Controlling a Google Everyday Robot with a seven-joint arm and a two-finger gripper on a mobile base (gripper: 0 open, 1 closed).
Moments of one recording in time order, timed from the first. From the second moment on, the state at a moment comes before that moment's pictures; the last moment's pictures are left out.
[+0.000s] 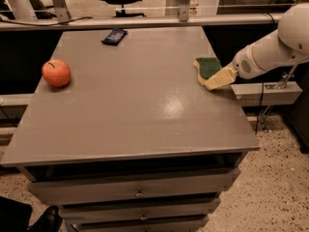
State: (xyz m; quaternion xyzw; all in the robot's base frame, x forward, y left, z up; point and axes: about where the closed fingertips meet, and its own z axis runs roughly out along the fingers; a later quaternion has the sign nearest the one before) arm 0.656 -0.213 0.824 -0.35 0.88 0.12 0.31
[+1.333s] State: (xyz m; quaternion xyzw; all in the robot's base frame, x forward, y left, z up) arm 0.649 -0.207 0.850 -0.36 0.86 0.14 0.33
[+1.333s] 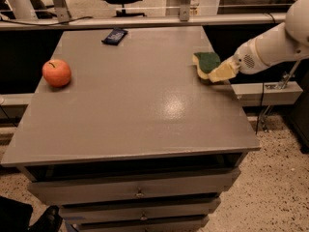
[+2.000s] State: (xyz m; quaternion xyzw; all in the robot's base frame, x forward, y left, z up) arm 0.599 -0.178 0.944 -0.43 0.77 0.26 0.40
